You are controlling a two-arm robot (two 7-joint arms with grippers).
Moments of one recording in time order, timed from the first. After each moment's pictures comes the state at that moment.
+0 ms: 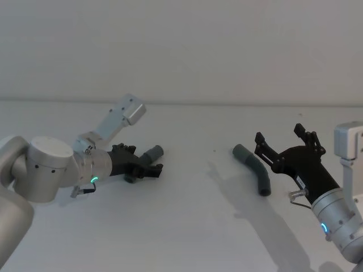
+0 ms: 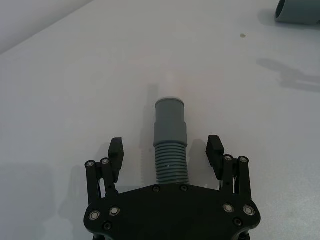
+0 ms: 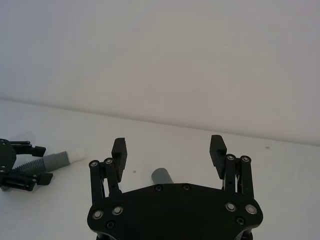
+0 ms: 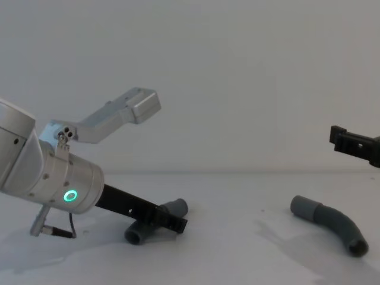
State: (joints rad) left arm -0.56 0.29 0.52 -1.30 -0.20 0.60 -0.43; right arm -0.01 0.34 -0.23 -1.77 0.29 0.03 0.07
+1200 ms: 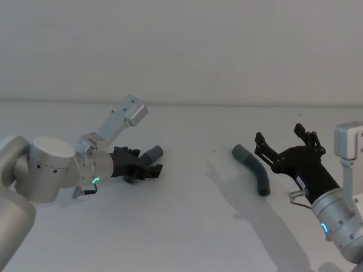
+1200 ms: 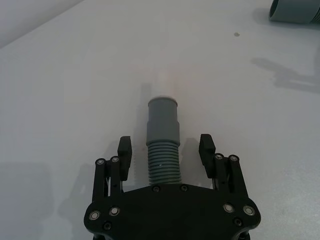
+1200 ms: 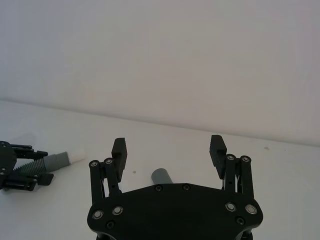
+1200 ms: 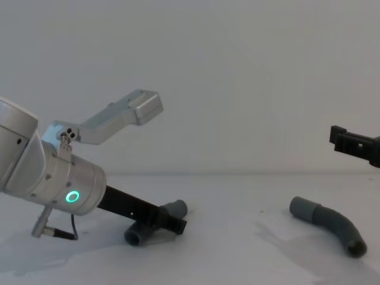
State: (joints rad) left arm -0.55 0.28 0.51 -1.30 -0.18 0.62 -0.44; right arm -0.01 0.34 -0.23 -1.77 0.29 0.03 0.07
